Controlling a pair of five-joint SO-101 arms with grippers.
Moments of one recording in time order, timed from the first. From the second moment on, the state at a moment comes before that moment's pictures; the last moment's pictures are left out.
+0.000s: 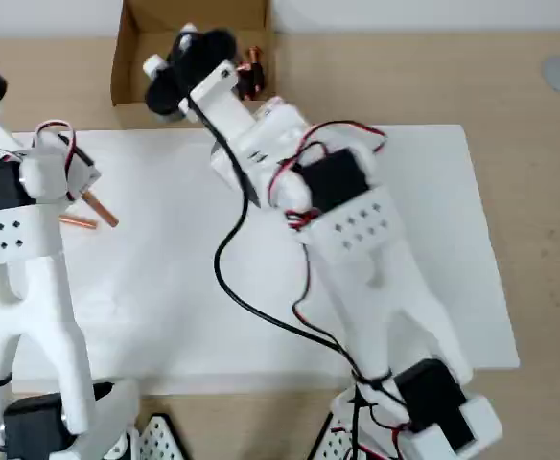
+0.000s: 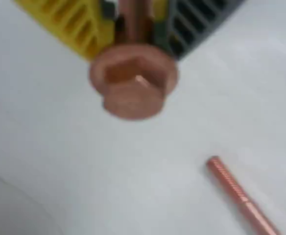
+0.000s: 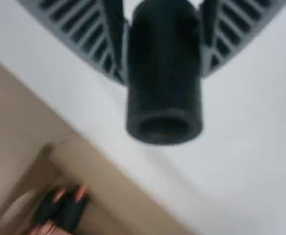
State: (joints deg) left arm -12.8 -21.7 3.1 83.9 24.4; right arm -33.8 -13.1 -9.6 72.6 10.0
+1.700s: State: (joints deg) left arm 2.9 -52.3 54.3 42.0 11.7; right arm -33.5 -65.3 83.5 5.8 -13.7
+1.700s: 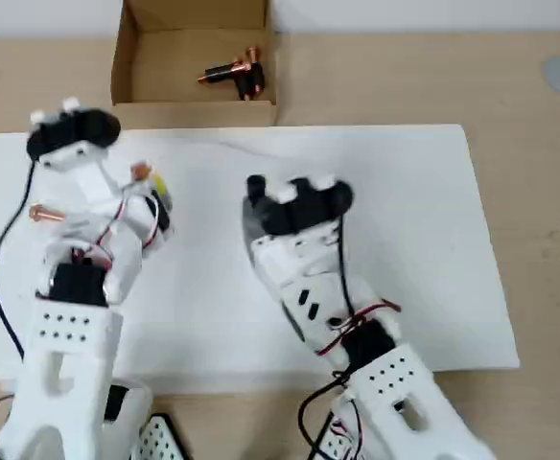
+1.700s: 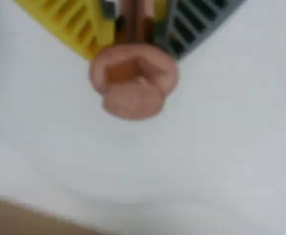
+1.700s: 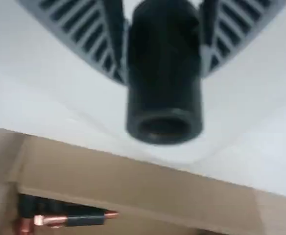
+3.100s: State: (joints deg) left arm 1.3 -104.0 64.2 48.4 24.3; right arm -49.7 -63.3 96.7 -18.8 7.0
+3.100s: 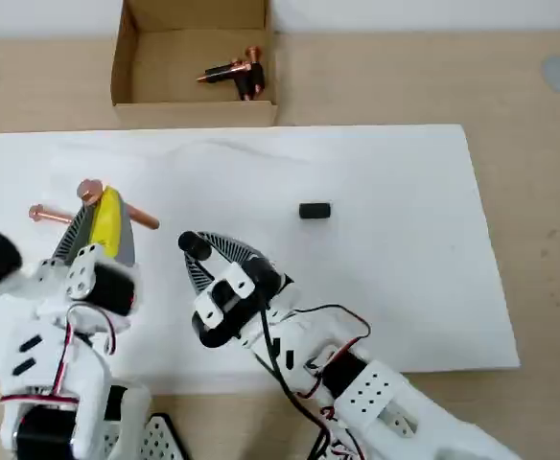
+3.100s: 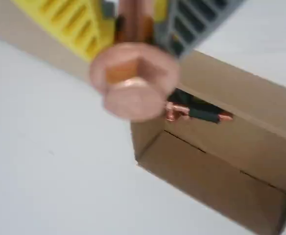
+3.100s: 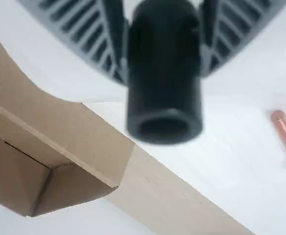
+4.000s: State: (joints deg) left arm 9.7 -104.0 70.9 43.8 21.2; right arm -49.7 -63.3 96.7 -18.8 7.0
